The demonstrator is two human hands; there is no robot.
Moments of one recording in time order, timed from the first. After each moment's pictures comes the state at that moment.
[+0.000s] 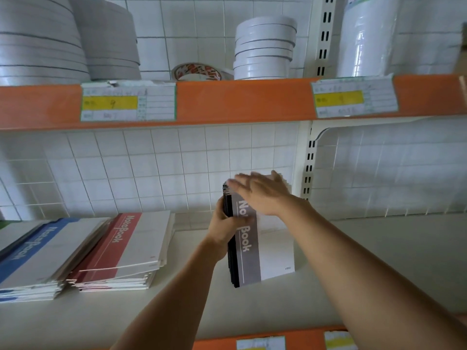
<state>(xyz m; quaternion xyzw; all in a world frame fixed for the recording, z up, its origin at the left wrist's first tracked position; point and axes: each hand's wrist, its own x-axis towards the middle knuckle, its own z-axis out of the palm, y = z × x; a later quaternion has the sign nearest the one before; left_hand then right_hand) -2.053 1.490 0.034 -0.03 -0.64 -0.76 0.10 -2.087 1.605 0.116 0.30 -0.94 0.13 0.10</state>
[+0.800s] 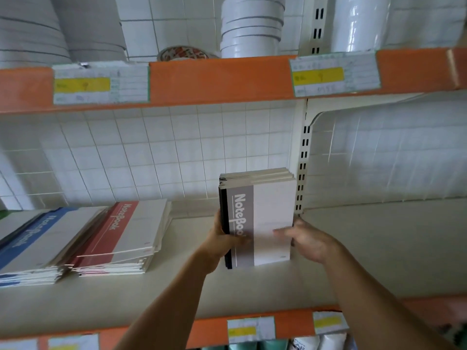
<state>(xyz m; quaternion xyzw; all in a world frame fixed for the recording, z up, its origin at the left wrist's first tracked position) -2.028 1.495 -0.009 0.01 -0.68 -0.73 0.04 -2.096 1.698 -0.012 0.16 -0.67 0.70 -0.20</state>
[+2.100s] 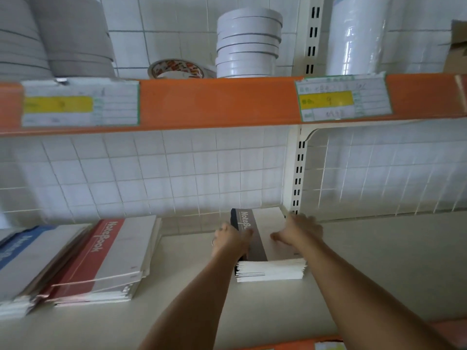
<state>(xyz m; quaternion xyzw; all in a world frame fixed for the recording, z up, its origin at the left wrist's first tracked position) -2.085 1.530 0.011 0.22 -0.89 -0.39 0.04 -2.121 1.672 0.034 -0.03 -0.99 0.12 0.01</state>
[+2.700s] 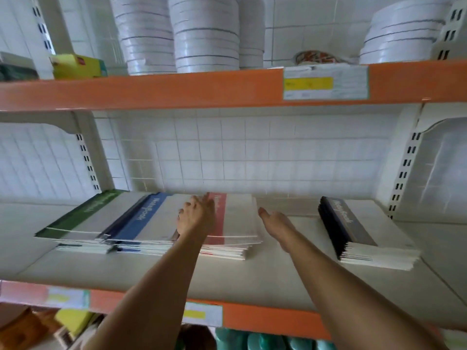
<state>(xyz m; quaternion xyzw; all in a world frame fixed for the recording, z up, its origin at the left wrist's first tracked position) -1.965 1.263 0.025 0.32 -0.90 -0.25 0.18 -2.030 1.435 0.018 0.09 -0.89 0.43 -0.10</state>
